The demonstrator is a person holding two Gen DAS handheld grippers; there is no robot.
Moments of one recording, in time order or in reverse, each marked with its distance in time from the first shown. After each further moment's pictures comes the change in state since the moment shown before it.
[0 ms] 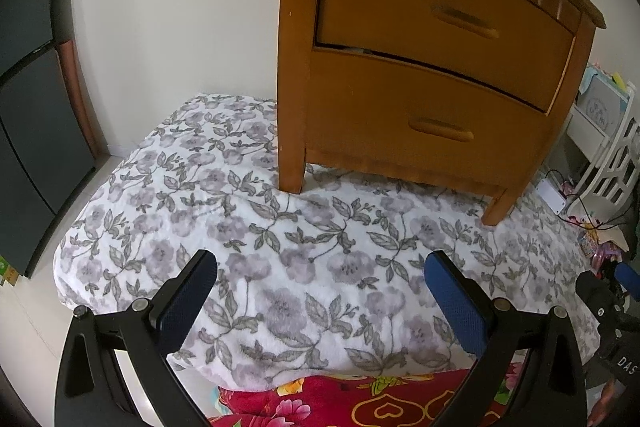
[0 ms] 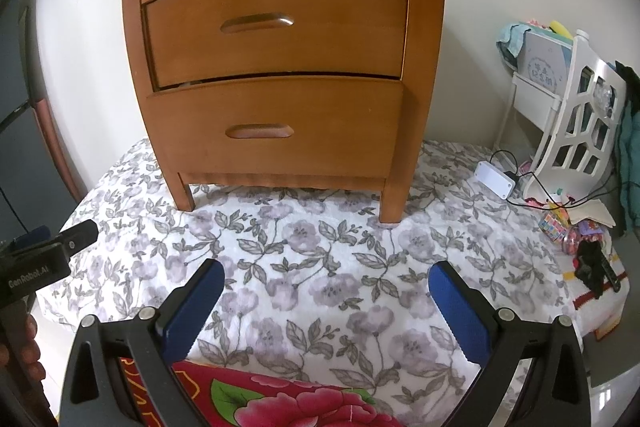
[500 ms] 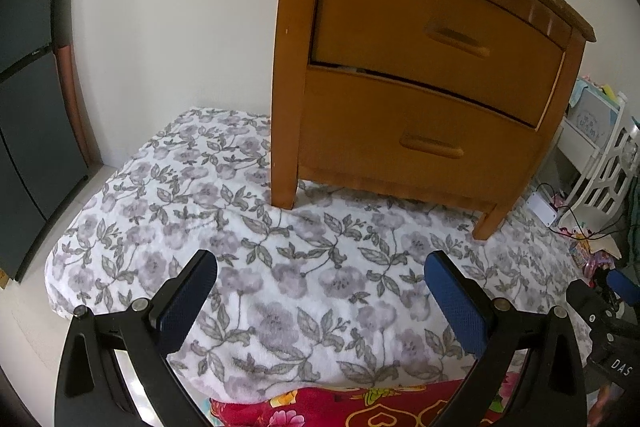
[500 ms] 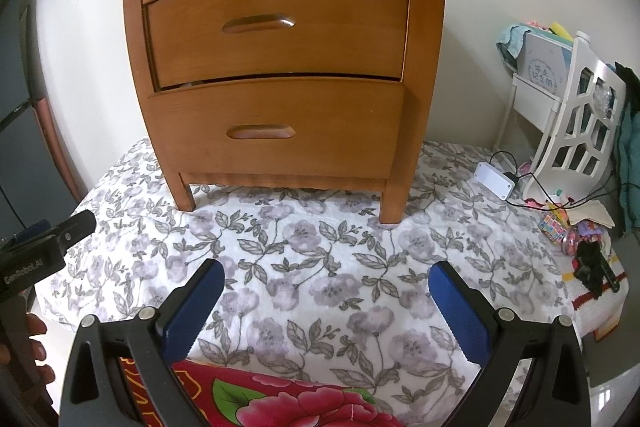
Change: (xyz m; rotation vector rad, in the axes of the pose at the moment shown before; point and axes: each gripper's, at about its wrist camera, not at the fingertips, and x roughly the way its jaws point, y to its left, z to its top) left arm -0.007 0.001 -0.002 -0.006 -0.070 -0.033; right arm -0.001 0.001 0.000 0.001 -0.002 -0.002
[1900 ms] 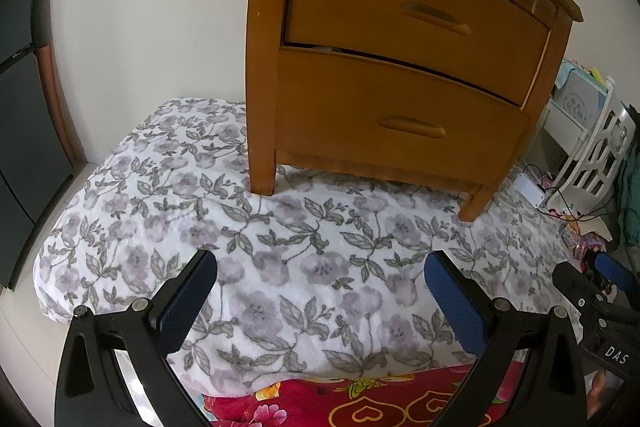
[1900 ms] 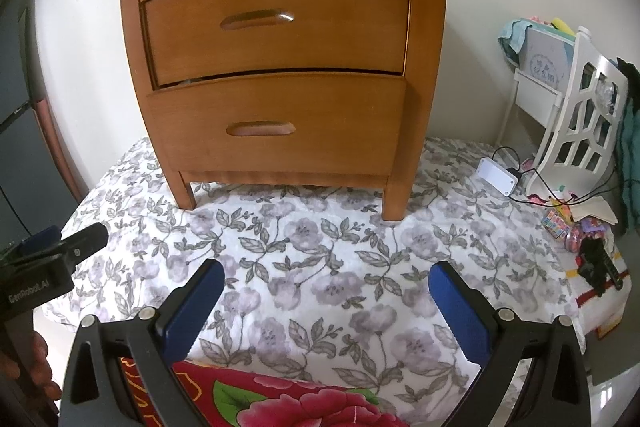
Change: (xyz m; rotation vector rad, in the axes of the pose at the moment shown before) left arm 0.008 -0.009 -0.004 0.035 0.061 -0.053; right arm 0.006 0.000 -0.001 0.001 0.013 0.009
